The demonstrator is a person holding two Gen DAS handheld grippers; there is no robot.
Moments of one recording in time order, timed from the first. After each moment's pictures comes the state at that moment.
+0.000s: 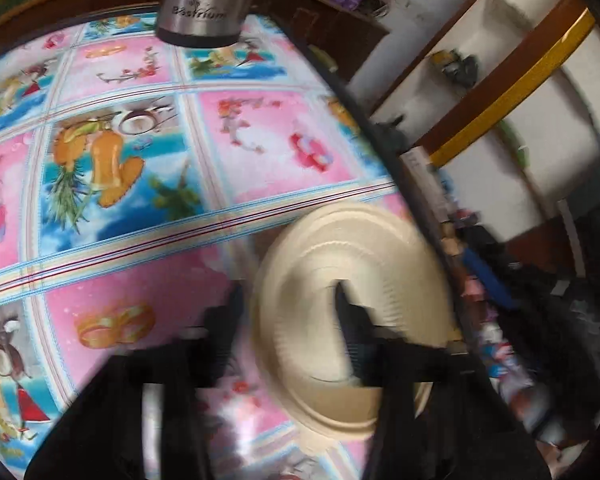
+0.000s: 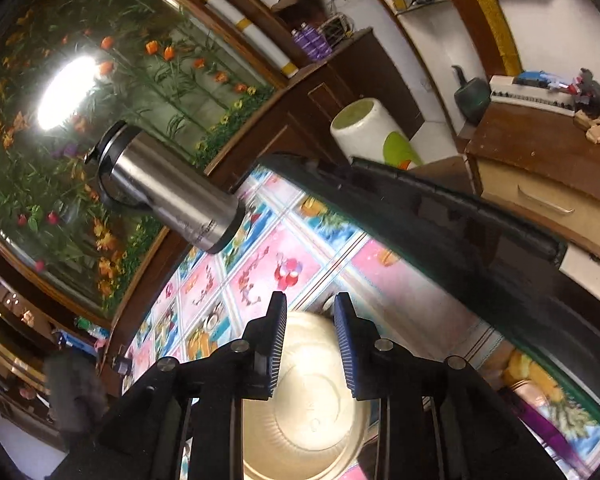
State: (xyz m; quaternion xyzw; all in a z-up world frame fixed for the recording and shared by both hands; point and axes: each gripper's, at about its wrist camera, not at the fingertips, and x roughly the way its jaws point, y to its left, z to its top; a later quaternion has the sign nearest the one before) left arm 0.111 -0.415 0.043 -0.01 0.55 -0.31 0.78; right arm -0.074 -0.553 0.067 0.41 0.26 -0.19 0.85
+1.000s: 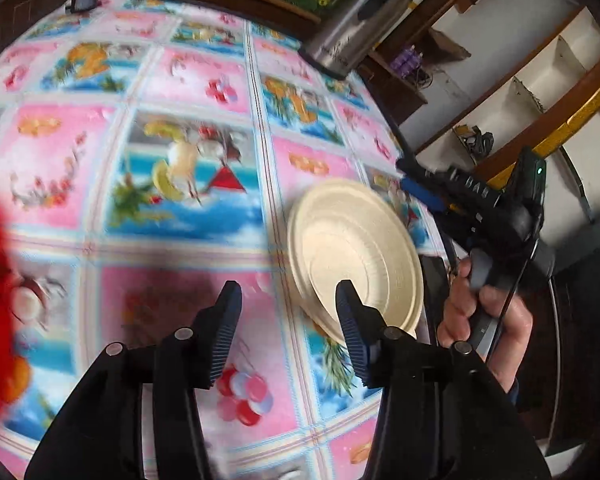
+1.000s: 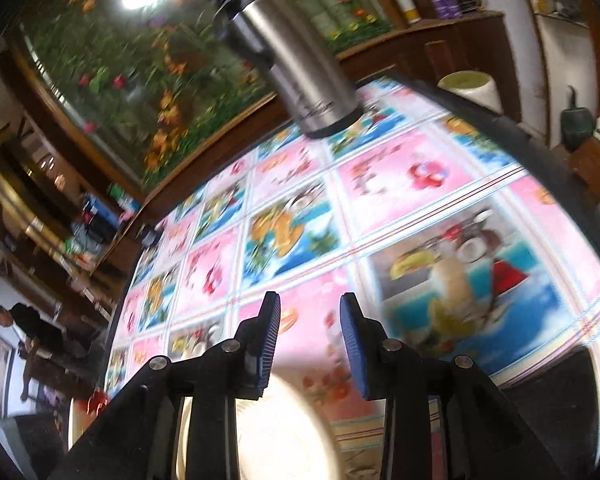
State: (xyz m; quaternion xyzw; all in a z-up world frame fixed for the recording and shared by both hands) left arm -0.006 -0.199 0.058 -0.15 0.51 -0.25 0.81; right arm -0.023 -0.433 0.062 0.29 0.36 -0.01 0.89
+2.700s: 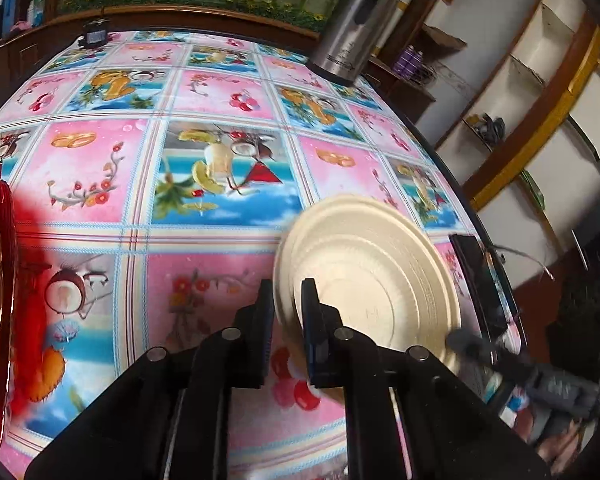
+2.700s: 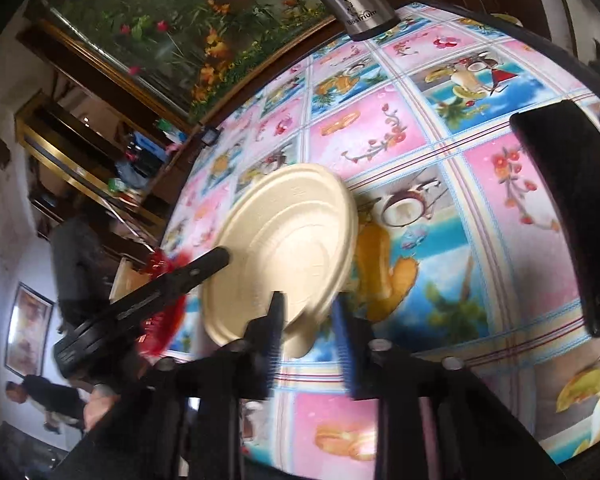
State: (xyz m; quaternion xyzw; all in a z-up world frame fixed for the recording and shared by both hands) left arm -0.039 -0.190 0.038 -0.09 0.47 -0.24 0.85; right arm -0.167 -0.354 0.038 0.30 0.43 0.08 0.85
